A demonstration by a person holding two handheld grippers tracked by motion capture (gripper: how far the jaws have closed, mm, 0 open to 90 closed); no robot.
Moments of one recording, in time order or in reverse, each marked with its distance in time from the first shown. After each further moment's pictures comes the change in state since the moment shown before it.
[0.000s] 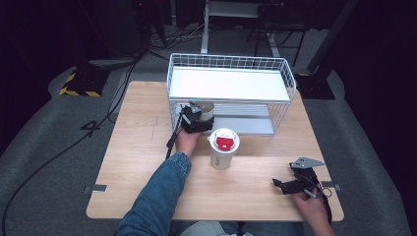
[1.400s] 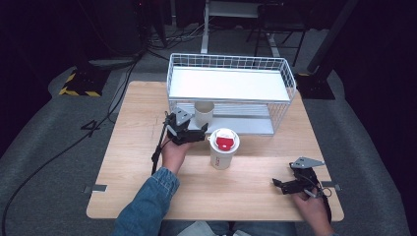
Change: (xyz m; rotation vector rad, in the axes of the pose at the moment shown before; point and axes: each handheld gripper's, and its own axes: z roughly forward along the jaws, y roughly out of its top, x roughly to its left) left arm -0.017 -0.003 -0.104 -0.135 -0.002 0.033; right arm 0.000 0.000 0.000 0.000 -0.001 0.000
